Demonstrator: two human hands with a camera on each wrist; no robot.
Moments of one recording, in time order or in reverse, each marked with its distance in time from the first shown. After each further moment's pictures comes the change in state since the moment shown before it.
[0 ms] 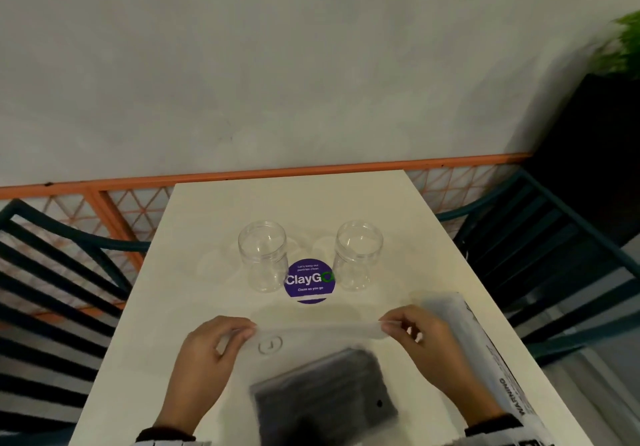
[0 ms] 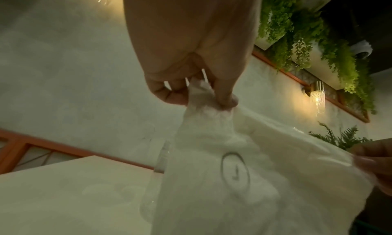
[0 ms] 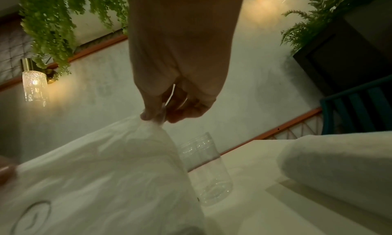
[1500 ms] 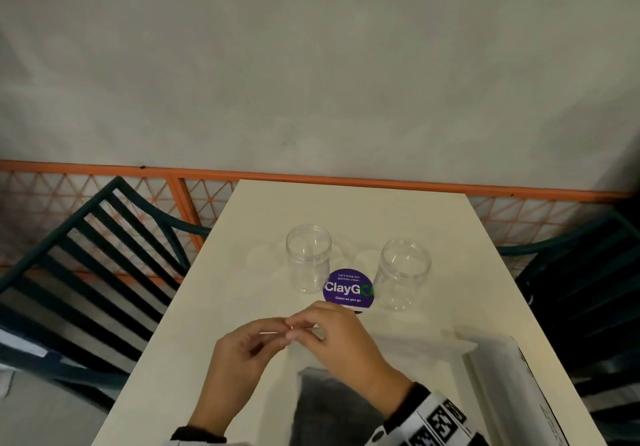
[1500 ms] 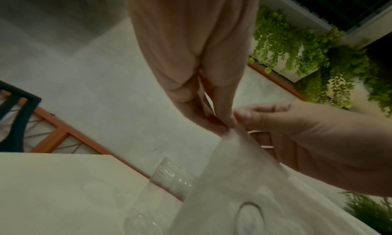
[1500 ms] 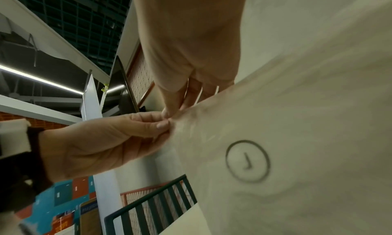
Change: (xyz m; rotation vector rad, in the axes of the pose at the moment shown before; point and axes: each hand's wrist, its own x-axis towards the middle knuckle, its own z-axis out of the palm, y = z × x) left_hand -0.022 0.032 0.007 -0.469 0.145 -0.294; right_hand 0.033 -0.110 0.090 0.000 -0.365 -0.442
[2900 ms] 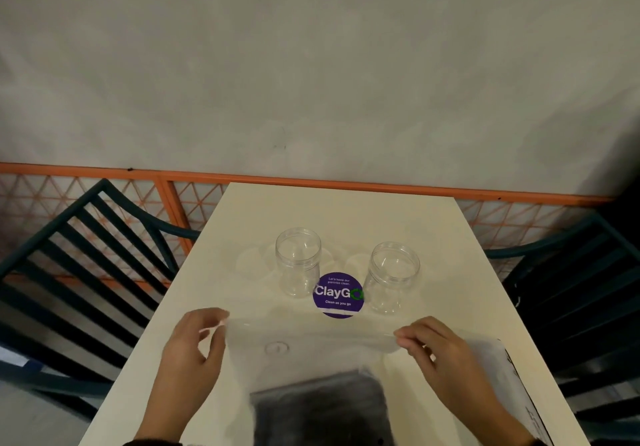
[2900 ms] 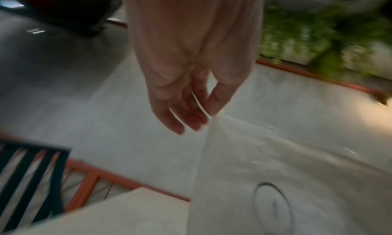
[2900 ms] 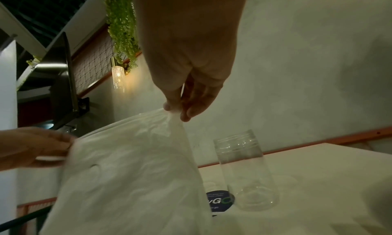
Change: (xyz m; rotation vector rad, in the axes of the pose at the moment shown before) left_hand 0.007 -0.008 -0.036 0.464 0.216 0.203; right_hand -0.085 0.091 -0.075 -0.293 0.288 0.076
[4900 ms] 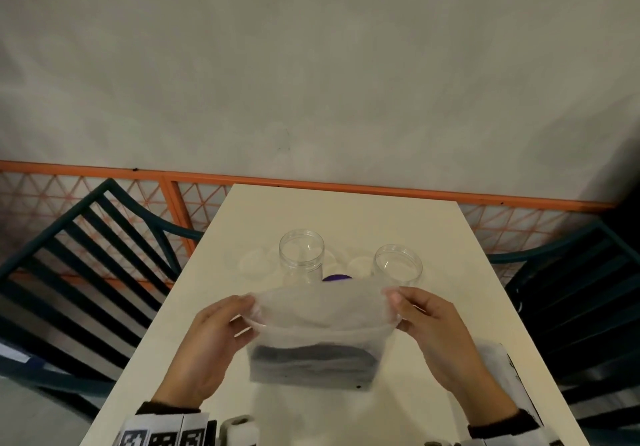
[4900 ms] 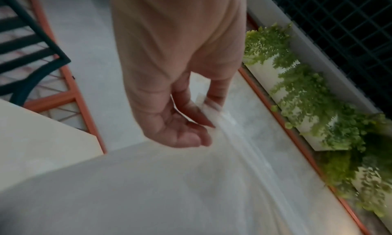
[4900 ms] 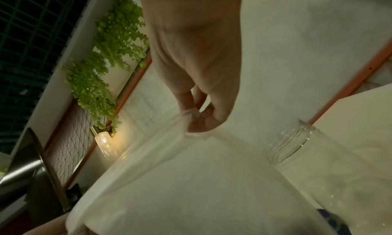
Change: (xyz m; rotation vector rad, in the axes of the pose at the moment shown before) left_hand 0.023 0.052 -0.001 -0.981 -0.226 -0.607; right_hand 0.046 -0.058 -0.015 0.984 0.055 0.553
